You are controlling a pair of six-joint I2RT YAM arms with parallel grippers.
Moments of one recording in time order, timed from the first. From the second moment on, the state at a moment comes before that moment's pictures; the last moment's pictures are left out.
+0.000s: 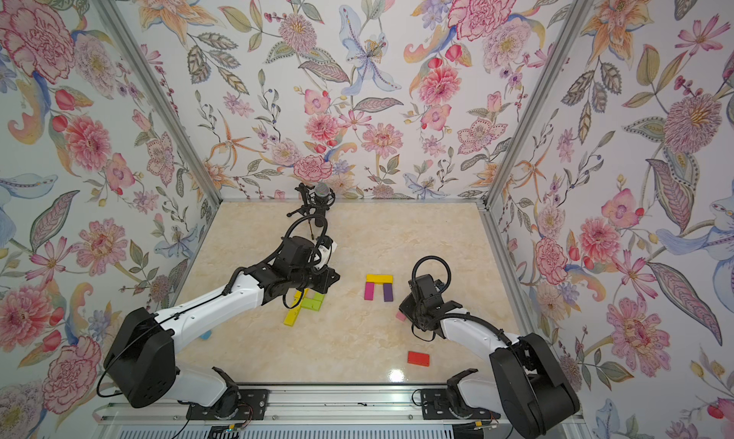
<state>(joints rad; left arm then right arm) -0.66 1.46 1.01 -0.31 0.26 -0.29 0.44 1.25 0.47 -0.22 -0.01 1.13</state>
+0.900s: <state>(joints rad) -1.03 1.97 1.34 -0.30 0.32 -0.48 0.11 1.42 0.73 -0.36 -0.22 0.58</state>
